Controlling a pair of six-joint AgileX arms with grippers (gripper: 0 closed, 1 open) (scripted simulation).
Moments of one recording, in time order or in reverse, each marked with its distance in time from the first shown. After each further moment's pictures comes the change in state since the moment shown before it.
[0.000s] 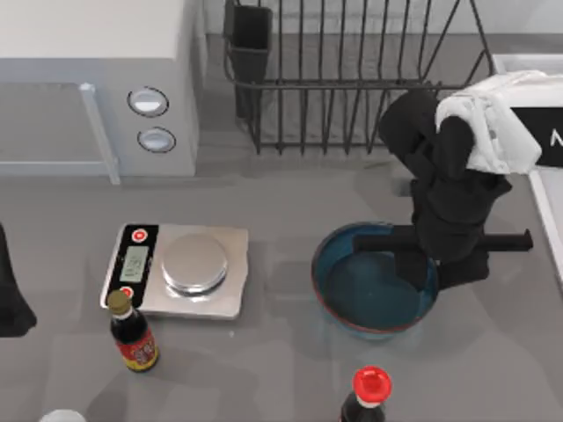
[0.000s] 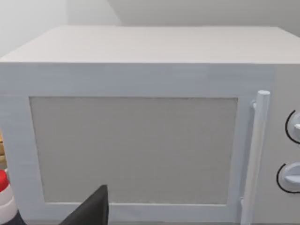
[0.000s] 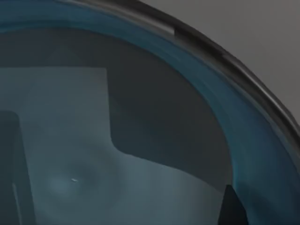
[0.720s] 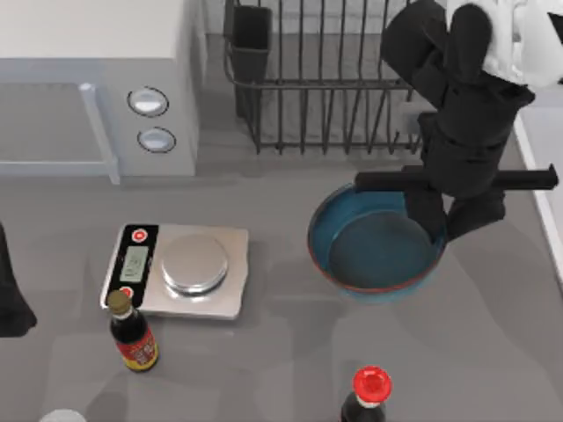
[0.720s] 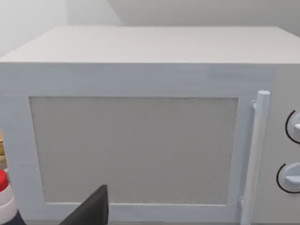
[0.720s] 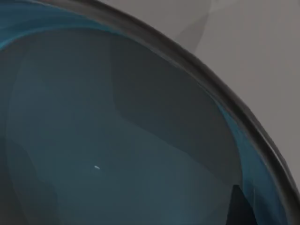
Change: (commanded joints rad) left arm 0.000 0.000 0.000 0.000 0.000 0.000; right arm 0.001 -0.051 0.301 -0.380 -0.001 -0.001
